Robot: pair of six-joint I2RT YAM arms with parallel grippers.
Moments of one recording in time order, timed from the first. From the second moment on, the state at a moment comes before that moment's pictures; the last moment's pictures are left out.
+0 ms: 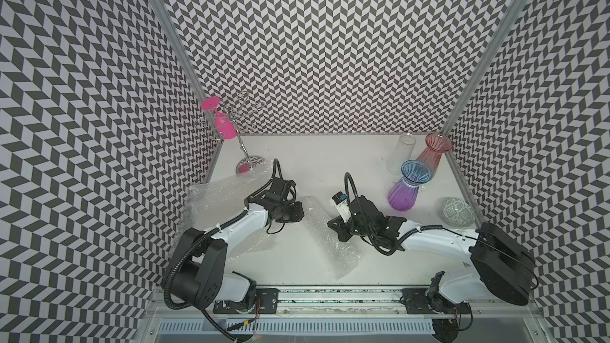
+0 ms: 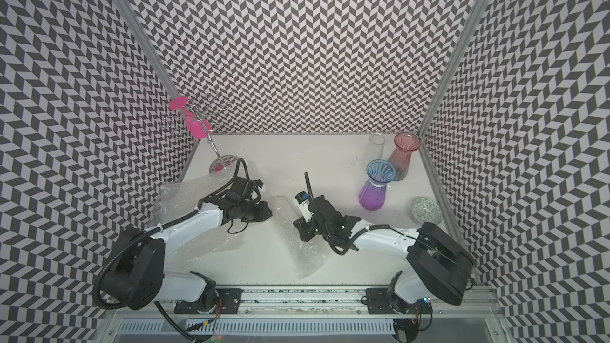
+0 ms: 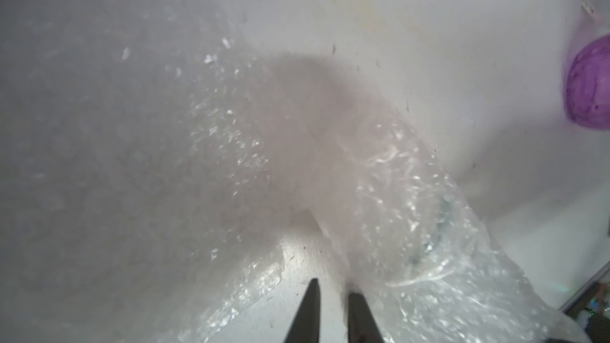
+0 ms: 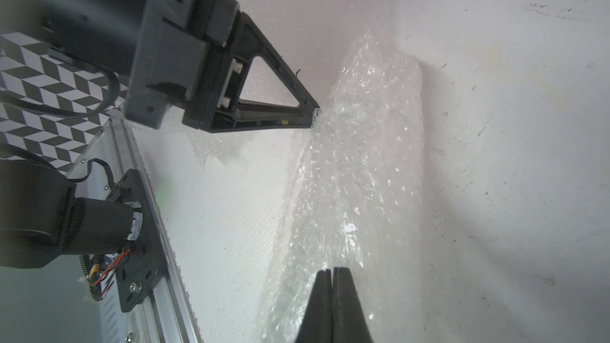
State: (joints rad) left arm -0.39 1.40 0.75 -0.40 0.28 -0.40; right arm 0.91 1.45 0.70 0.08 -0.17 0.35
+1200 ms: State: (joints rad) left arm -0.51 1.34 0.64 -0.34 0.22 -0.49; right arm 0.92 1.45 0.70 0.07 -0.14 0.35
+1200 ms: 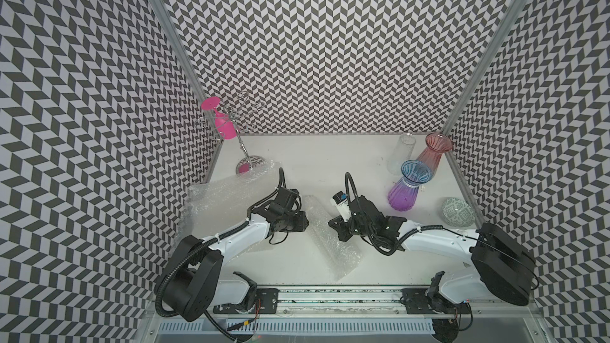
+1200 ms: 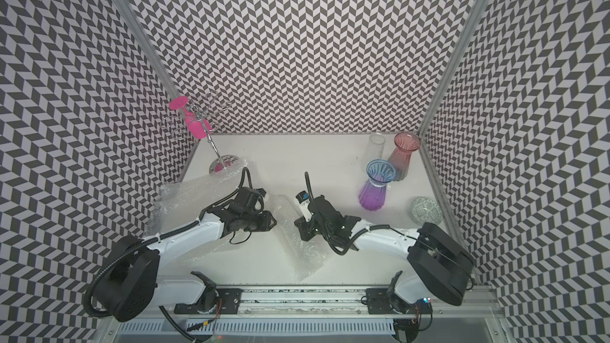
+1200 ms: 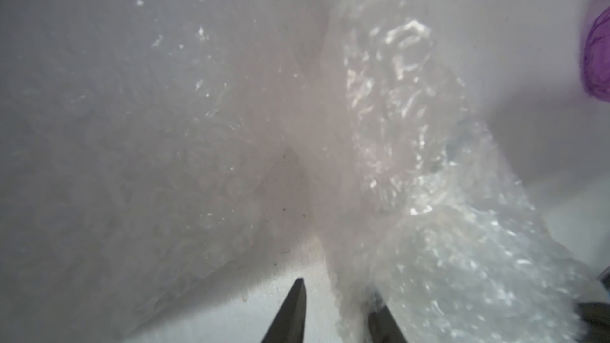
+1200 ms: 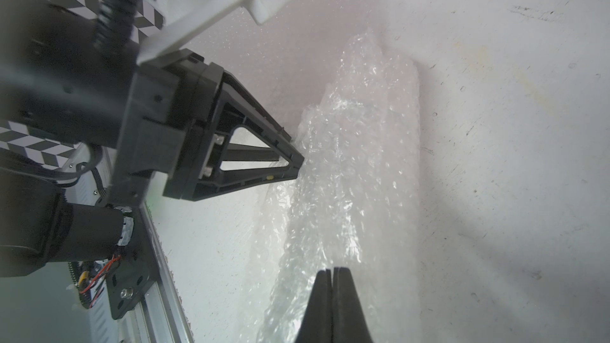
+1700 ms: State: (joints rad) left arm -0.50 1.35 0.65 -0.31 0.13 -0.49; right arm 0.92 1.43 0.68 0.06 -0.06 0.36
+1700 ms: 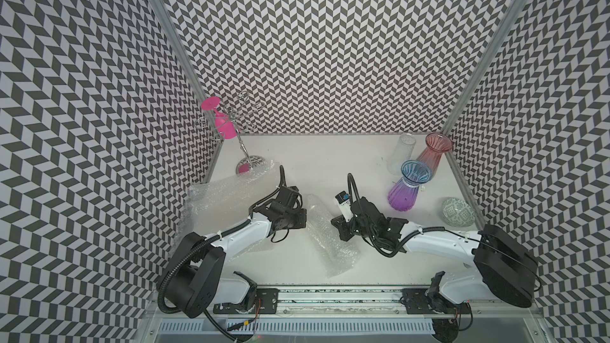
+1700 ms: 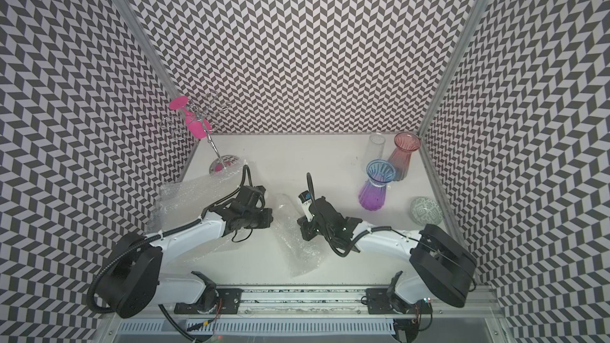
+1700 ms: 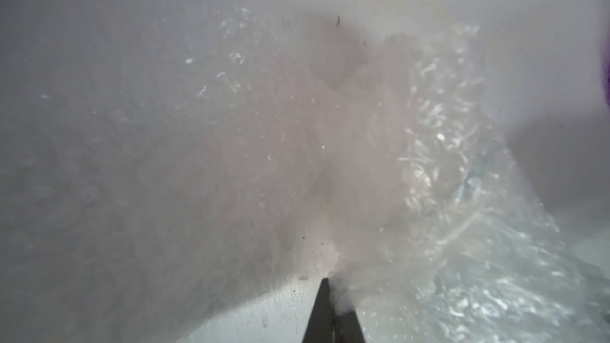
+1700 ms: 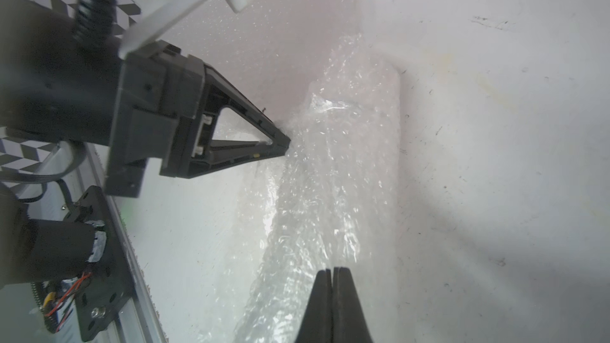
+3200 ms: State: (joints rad) left arm -0.54 1.35 0.74 -0.33 0.03 -0.47; right arm 0.94 1.43 0.81 -0.17 -0.03 0.32
